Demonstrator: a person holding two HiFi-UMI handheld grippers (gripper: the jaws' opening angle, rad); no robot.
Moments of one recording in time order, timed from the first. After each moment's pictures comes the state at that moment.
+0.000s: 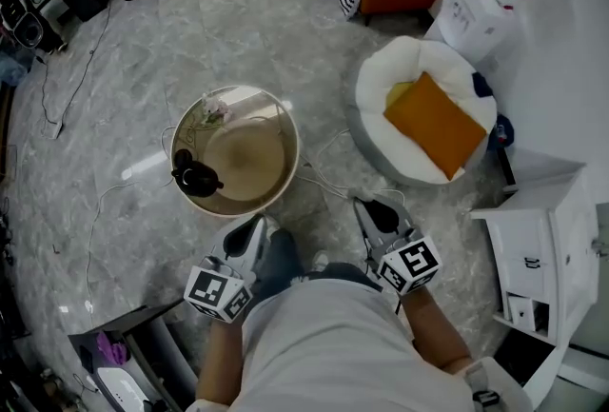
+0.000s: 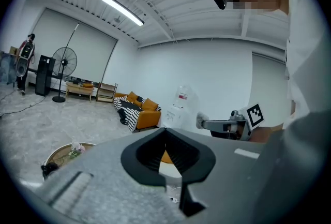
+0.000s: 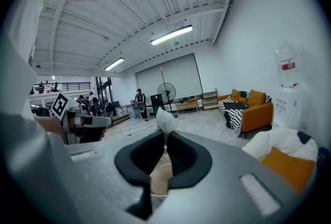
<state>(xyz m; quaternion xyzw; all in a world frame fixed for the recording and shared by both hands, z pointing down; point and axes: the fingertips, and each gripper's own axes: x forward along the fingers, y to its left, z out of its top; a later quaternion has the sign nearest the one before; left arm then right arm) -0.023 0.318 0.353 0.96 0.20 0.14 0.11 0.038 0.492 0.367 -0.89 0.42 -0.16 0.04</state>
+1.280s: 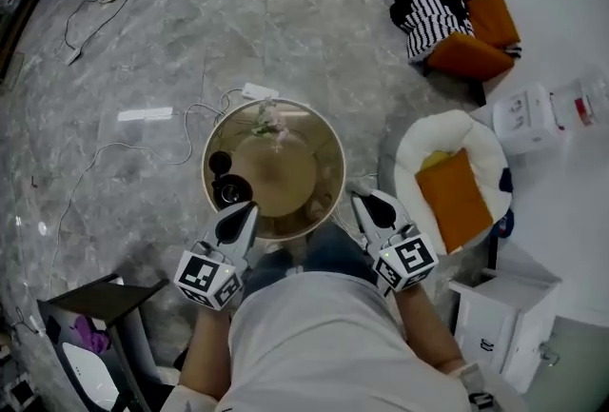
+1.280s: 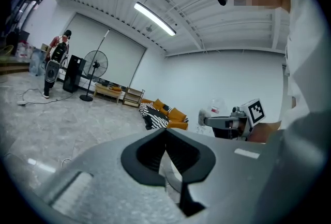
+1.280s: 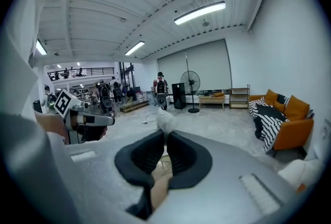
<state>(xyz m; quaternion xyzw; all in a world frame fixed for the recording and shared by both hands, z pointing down) 0.079 0.066 0.373 0.97 0.07 0.13 0.17 0.187 0.220 0.362 -0.82 0.54 -0.18 -0.04</state>
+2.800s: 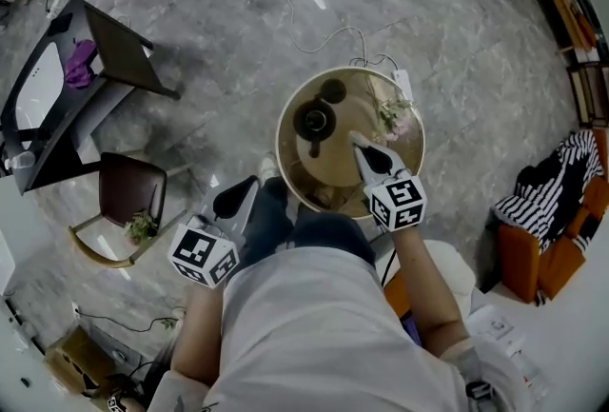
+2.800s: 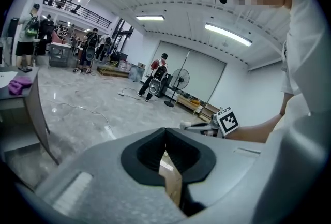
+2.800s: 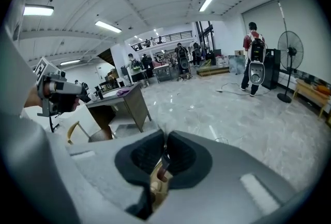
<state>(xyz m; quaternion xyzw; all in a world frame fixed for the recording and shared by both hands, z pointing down) -0.100 0.055 0.439 0.86 -0.41 0.11 0.27 0.104 0.004 0.538 -0.43 0.84 -0.24 -0.23</state>
